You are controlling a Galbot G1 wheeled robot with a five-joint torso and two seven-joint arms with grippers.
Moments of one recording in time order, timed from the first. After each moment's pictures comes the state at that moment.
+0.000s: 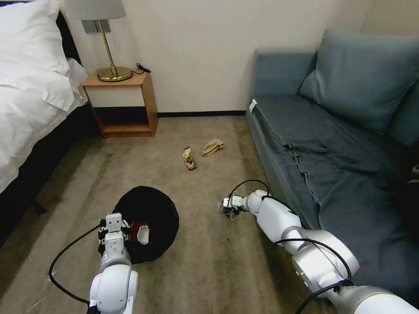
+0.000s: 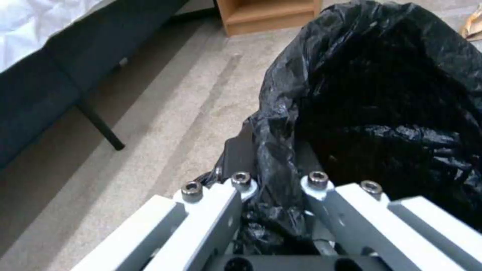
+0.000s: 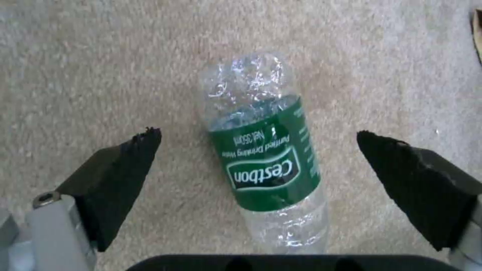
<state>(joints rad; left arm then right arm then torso) 1.46 -1.61 -0.62 -2.03 0.20 0.42 -0.22 -0.27 1.53 -0.07 0.26 -0.71 0.15 -0.47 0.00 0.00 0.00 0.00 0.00</state>
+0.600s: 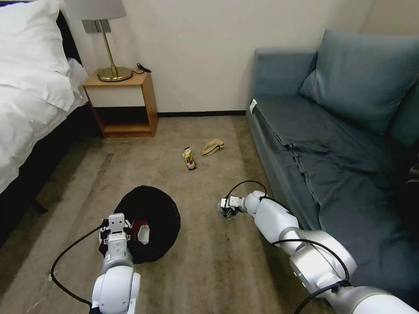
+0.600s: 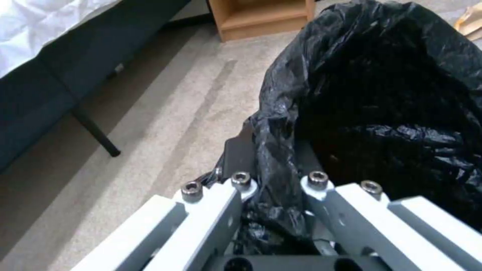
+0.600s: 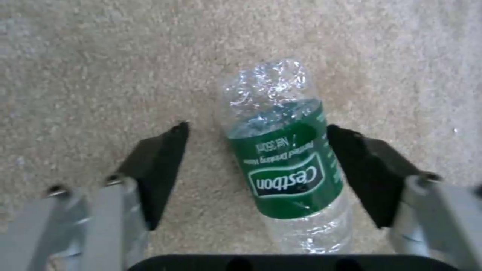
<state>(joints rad) 1.46 -1.61 -0.60 -2.03 0.22 0.41 -0.23 -0.28 1.53 -0.07 0.26 -0.68 0.14 -0.48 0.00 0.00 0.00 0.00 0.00</state>
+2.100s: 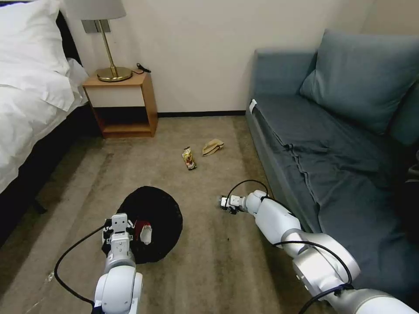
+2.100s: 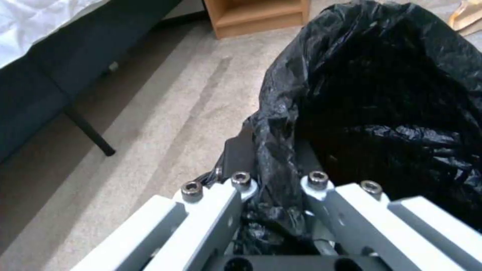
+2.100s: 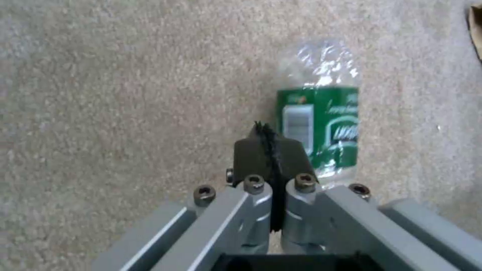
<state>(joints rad) 1.45 -1.61 -0.59 -2.01 0.22 0.41 -0.22 -0.31 1.50 -0.05 0.34 -0.68 0.13 -0.50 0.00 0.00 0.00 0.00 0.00</state>
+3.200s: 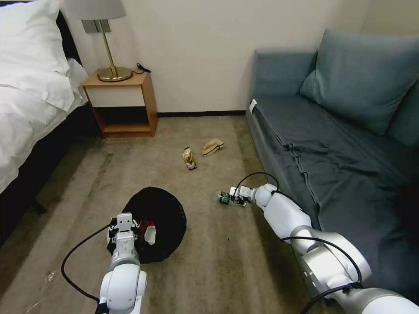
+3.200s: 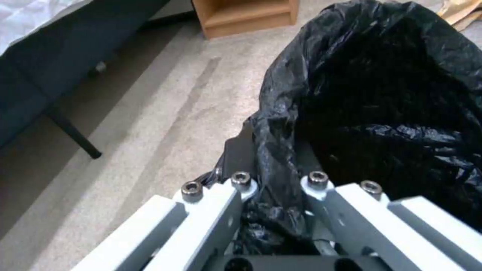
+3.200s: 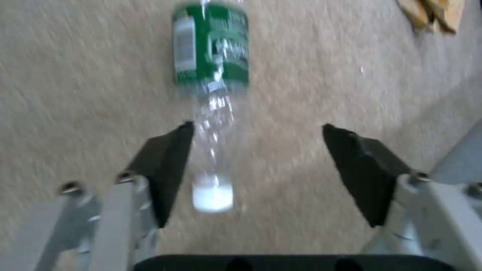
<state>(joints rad) 1.44 -1.61 -0.57 -1.99 0.22 0.41 -0.22 -0.27 1.44 0.03 0.36 -0.68 0.10 -0.46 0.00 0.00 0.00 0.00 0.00</state>
